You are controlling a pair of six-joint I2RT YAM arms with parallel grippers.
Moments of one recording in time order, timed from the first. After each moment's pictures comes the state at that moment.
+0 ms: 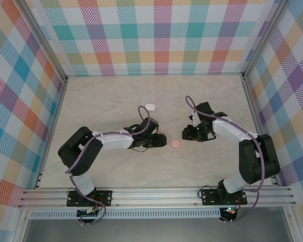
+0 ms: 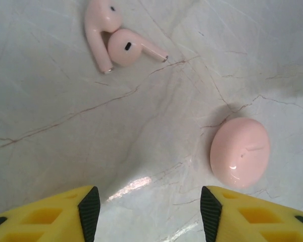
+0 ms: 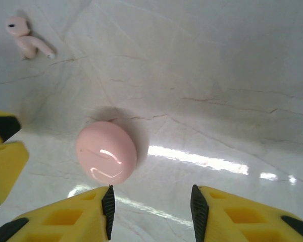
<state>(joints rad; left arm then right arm) -0.78 1.76 0.93 -0.09 0.20 -0.79 0.32 1.51 0.91 -0.69 -0.38 0.33</state>
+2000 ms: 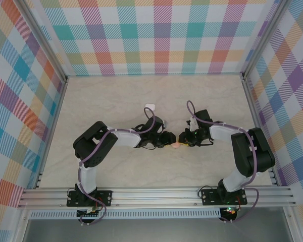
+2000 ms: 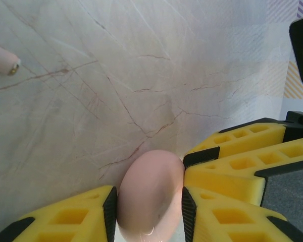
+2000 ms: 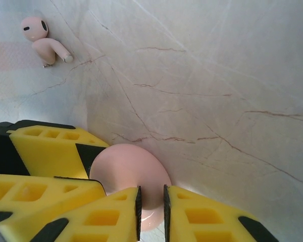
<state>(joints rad) -0.81 1.95 1.01 0.18 0.43 -1.02 0.31 1.61 0.76 -0.36 -0.59 0.50</state>
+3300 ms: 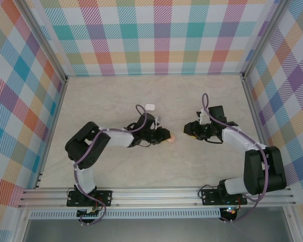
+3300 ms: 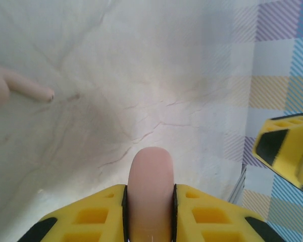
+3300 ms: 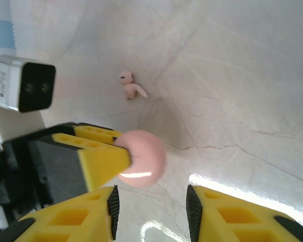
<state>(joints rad) -0.71 1.84 0.92 0.27 0.49 -1.01 0.18 1.38 0.75 -0.37 -0.69 0.46</state>
